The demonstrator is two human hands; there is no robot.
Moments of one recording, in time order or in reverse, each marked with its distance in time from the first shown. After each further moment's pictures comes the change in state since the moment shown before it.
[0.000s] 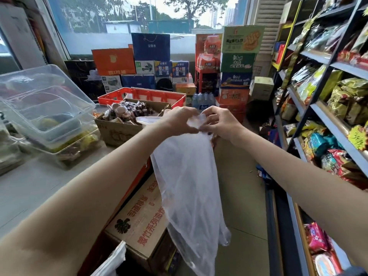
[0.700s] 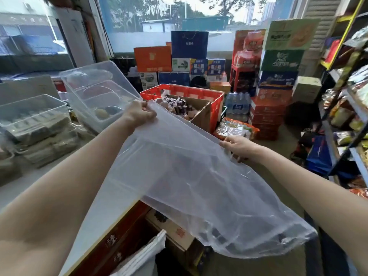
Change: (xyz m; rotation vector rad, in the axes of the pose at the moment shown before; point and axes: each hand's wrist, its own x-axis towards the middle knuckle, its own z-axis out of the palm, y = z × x) left_hand -0.103 -0.203 -0.048 -0.524 0.341 -0.586; right_hand 0.024 0.005 0.113 -0.367 -0.296 0.295
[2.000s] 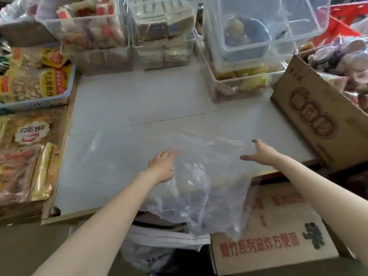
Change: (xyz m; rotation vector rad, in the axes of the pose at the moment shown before) left_hand -0.042 -0.361 0.041 0.518 -0.359 -0.844; right_hand 0.330 -0.108 0.293 -0.392 -0.686 -0.213
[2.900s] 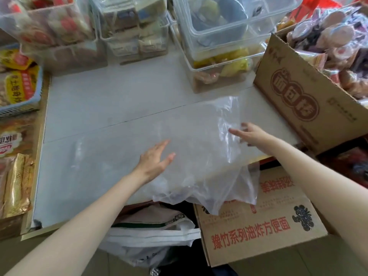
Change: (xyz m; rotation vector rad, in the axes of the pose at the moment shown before) left_hand 0.000 0.033 -0.004 -0.337 0.136 0.123; right_hand 0.015 0.024 -0.019 0.492 0.000 -0.006
